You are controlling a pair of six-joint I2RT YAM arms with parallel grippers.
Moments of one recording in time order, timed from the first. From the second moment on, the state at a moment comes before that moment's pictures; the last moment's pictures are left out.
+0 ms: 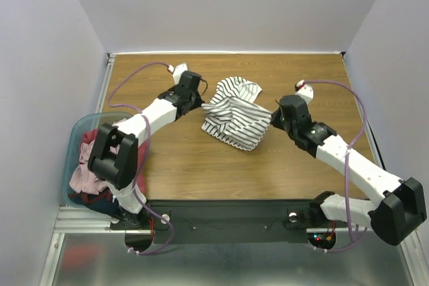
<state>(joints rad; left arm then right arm) -0.52 1.69 1.18 -0.26 -0.28 -0.73 0.56 1.14 0.82 -0.30 0.44 0.73</state>
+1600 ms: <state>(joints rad) -0.27 1.90 2.44 -0.29 -0.23 -0.48 0.28 2.04 2.54 -0.33 0.25 0.28</state>
